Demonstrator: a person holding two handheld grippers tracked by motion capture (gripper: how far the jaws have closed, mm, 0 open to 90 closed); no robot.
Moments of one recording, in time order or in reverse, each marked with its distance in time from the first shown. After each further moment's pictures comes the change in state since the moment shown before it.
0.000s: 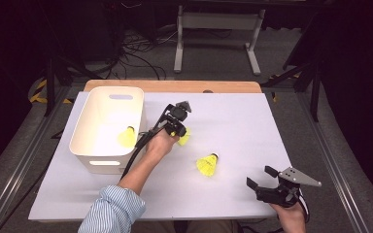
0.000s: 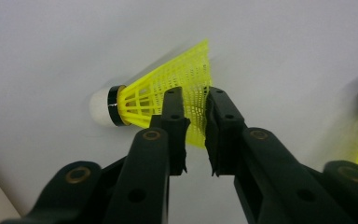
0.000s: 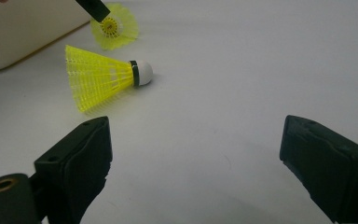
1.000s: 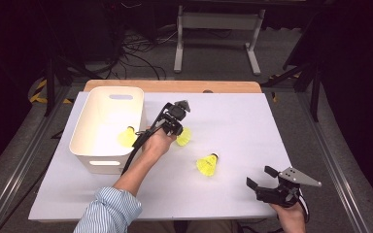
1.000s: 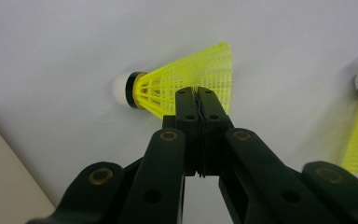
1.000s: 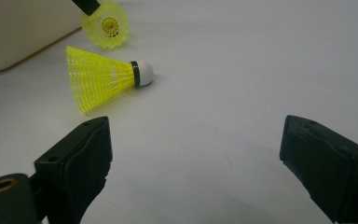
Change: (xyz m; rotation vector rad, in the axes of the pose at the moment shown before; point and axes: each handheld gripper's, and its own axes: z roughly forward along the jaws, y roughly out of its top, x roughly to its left) left arm 0.001 -0.004 -0.017 0.005 0.025 0.036; right arm 0.000 0.000 0.000 -0.001 0.001 0.004
